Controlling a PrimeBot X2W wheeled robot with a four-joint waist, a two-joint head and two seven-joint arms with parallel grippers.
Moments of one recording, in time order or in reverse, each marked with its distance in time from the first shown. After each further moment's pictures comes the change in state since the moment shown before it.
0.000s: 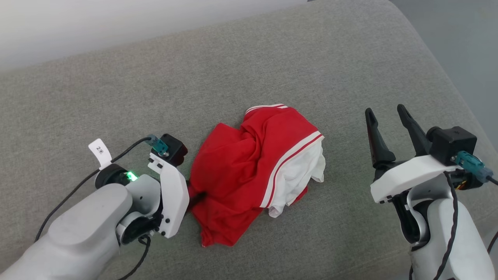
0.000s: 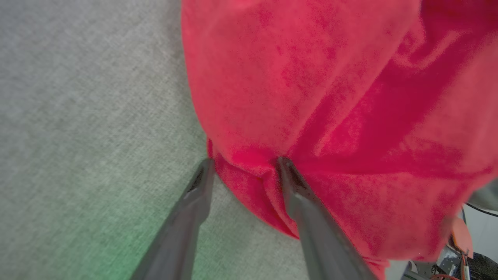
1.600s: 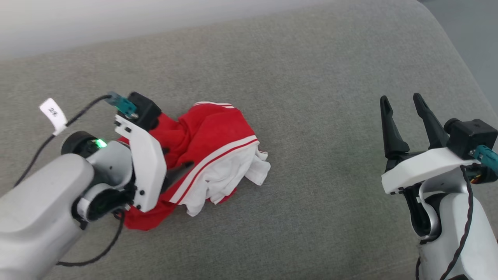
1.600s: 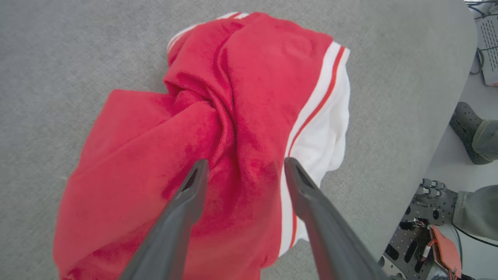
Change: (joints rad) left arm -0.079 0.183 0.090 -0.293 -0.115 0.111 0.109; right arm -0.011 0.000 -0.041 -0.047 0.002 0.000 0.009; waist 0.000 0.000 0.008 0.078
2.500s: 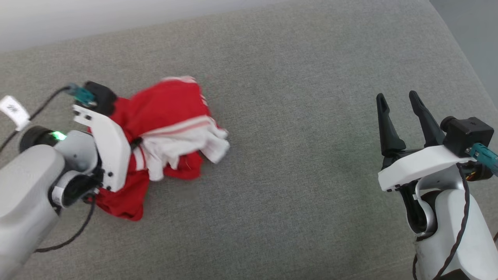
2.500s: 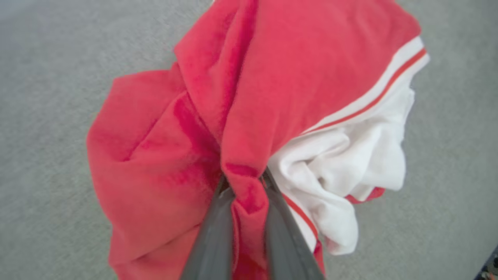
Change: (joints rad) left arm -0.025 0.002 0.007 0.203 0.051 -0.002 -0.079; right arm -0.028 0.000 0.011 0.050 0.016 0.000 -0.037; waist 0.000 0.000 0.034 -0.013
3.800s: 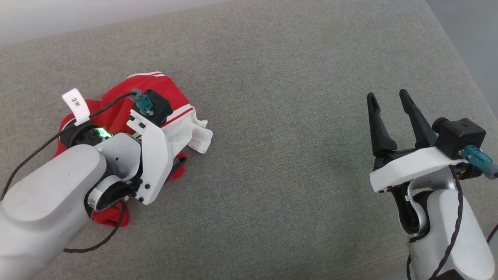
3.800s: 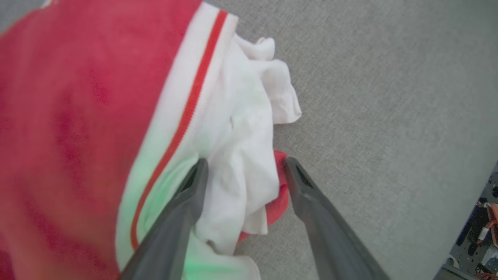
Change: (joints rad) left arm -0.068 -0.039 -0.109 -0.120 0.087 0.008 0.132; right arm -0.003 0.000 0.043 0.006 0.026 0.000 -0.037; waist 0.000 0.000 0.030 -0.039
